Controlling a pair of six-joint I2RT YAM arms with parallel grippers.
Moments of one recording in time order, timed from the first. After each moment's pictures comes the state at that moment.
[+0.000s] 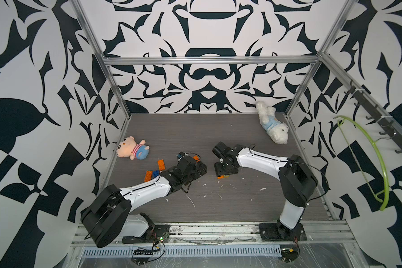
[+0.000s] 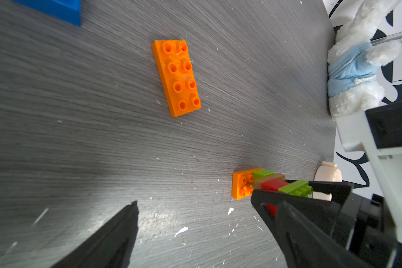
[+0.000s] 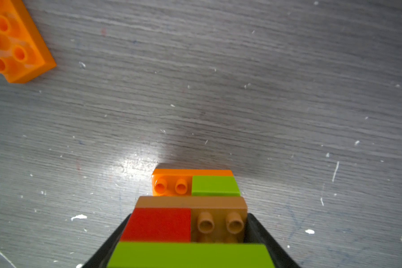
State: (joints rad) left arm -0.77 1.34 0.62 -0.04 -0.03 -1.12; right arm 0.75 1.81 1.25 -0.80 0.05 0.58
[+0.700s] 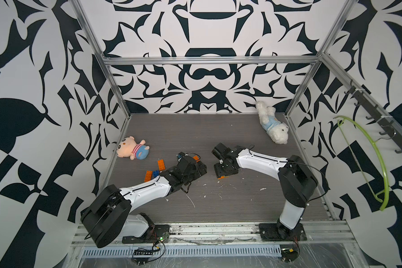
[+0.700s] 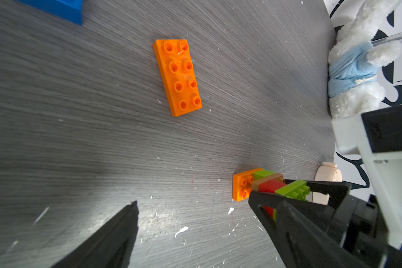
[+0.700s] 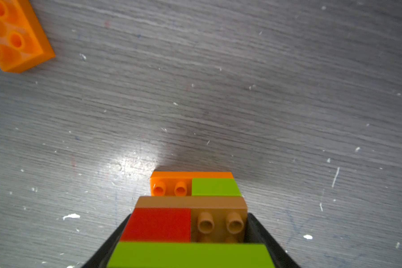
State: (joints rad) left arm -0.77 1.34 0.62 -0.05 -0.03 -1.12; right arm 0.75 1.81 1.22 -0.78 0.06 0.54
